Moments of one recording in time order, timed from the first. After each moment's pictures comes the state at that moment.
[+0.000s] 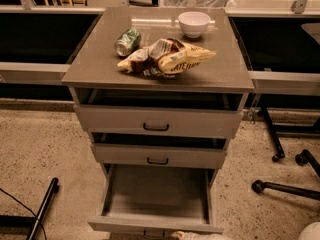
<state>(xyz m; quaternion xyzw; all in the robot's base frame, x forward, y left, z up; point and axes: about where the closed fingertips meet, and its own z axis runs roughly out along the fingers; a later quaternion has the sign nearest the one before) 0.385 -0.070 0.139 -0.58 0.73 0.19 0.31</state>
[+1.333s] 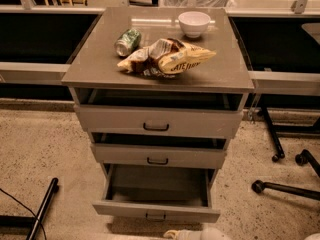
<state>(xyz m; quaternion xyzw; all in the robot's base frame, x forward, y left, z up) 0.377 -0.036 0.141 -0.62 0.68 0.23 0.32</state>
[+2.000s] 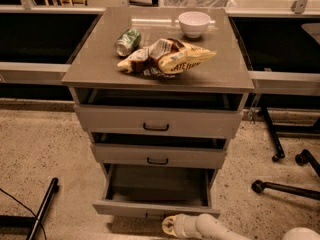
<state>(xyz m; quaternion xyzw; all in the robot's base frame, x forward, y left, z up) 0.466 -0.036 0.119 -0.64 0.66 0.17 0.37</state>
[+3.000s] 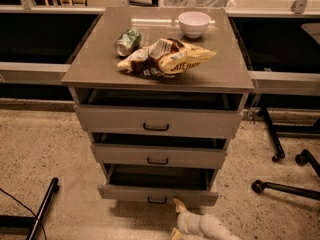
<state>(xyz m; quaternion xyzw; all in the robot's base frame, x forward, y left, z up) 0.495 -0.055 0.112 -0.60 0.68 0.14 0.41</state>
